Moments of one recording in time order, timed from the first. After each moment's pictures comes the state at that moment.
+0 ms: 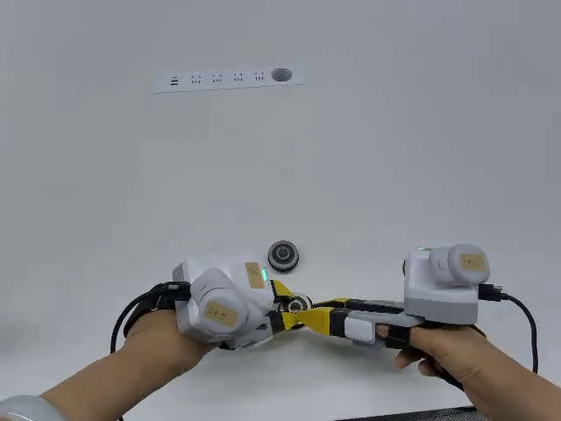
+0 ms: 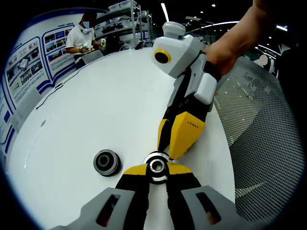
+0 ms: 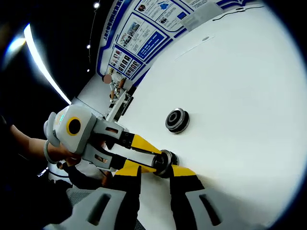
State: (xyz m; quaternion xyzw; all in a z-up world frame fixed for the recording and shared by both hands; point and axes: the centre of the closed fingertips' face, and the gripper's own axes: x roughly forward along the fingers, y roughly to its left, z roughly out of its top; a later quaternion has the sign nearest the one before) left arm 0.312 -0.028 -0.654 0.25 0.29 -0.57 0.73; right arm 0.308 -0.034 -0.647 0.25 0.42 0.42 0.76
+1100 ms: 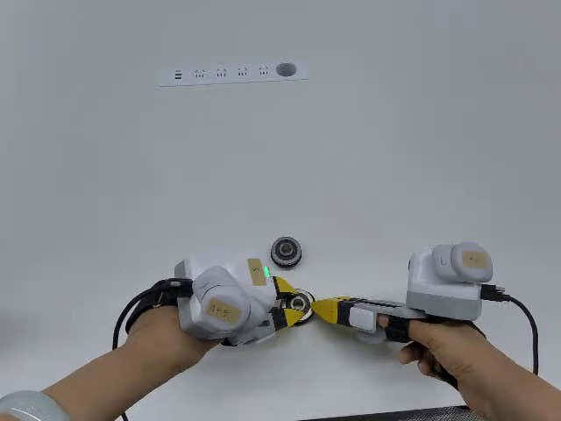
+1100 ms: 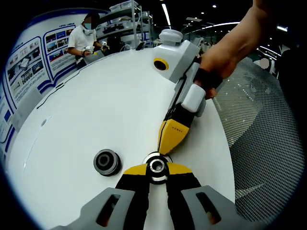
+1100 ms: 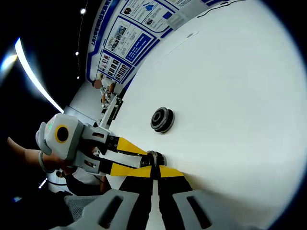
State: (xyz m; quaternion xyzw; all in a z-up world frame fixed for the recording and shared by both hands) left arm 0.312 -0.028 -0.654 0.24 0.29 -0.57 0.74; right arm 0.315 -0.041 -0.662 0.27 0.44 0.38 0.76
